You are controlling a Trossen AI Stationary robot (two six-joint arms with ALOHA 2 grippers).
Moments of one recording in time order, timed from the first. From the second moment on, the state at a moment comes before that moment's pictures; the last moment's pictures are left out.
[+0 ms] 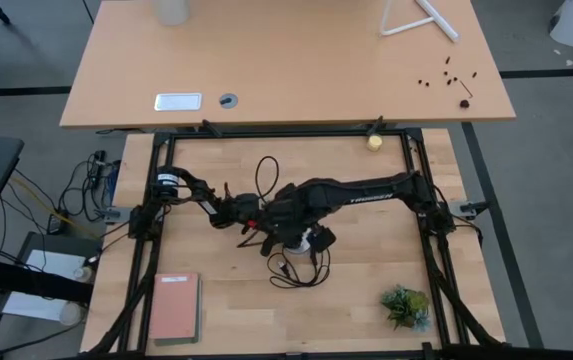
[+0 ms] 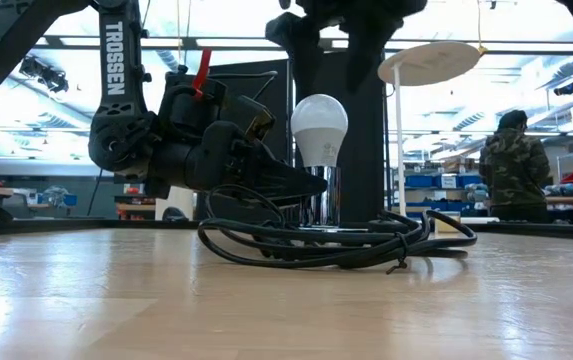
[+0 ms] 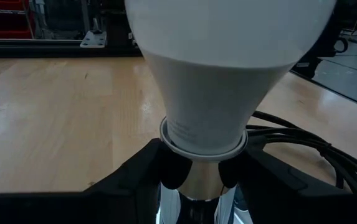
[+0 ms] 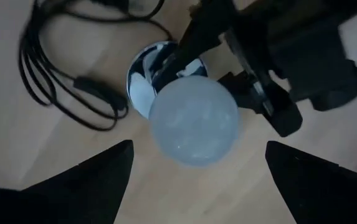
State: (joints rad) left arm 0.09 2.12 0.68 1.29 0.36 -0.01; right arm 0.12 2.14 2.19 -1.49 0.13 -0.50
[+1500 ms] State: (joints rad) left arm 0.09 2.12 0.68 1.29 0.37 -0.02; right arm 0.07 2.14 1.91 -1.22 0.00 -0.54
